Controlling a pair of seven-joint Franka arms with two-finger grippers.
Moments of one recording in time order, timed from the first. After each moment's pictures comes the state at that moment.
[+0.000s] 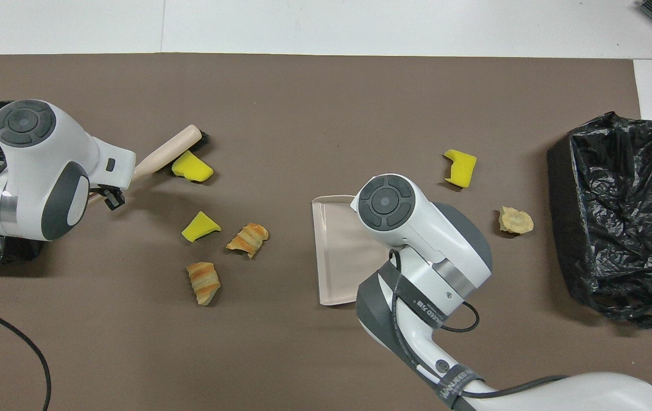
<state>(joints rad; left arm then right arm) -0.14 0.30 0.04 -1.89 0.19 2.10 0.80 0.00 0.27 0.54 -1.89 -0.41 1.86 -0.90</state>
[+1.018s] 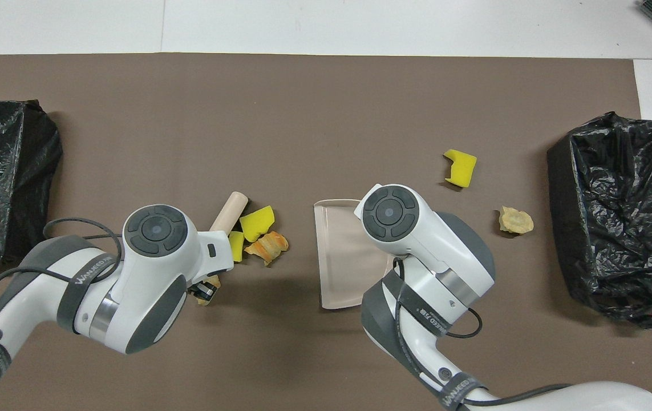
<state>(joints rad) -0.49 -0.01 0.02 -2.24 0.12 1.95 -0.02 -0.01 0.24 0.54 -1.95 -0.41 1.90 -0.90</state>
